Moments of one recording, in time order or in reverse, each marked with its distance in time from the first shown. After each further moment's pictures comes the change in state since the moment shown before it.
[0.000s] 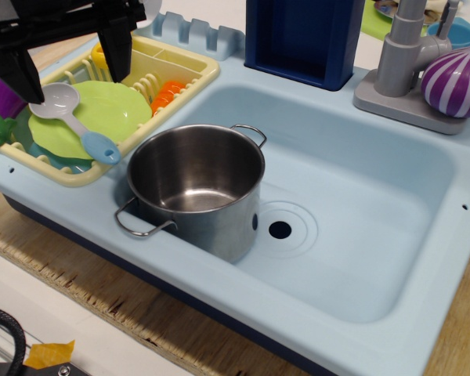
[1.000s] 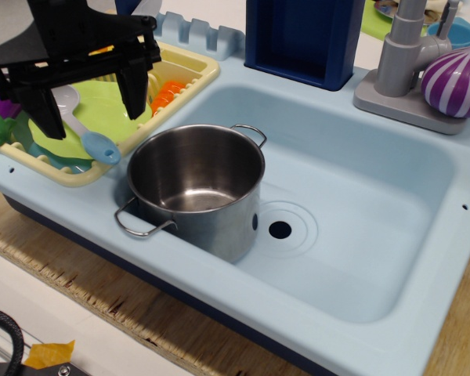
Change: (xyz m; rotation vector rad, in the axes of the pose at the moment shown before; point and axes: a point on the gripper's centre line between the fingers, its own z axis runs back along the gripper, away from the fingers) arm -0.008 -0.002 -0.035 0.044 0.129 0.026
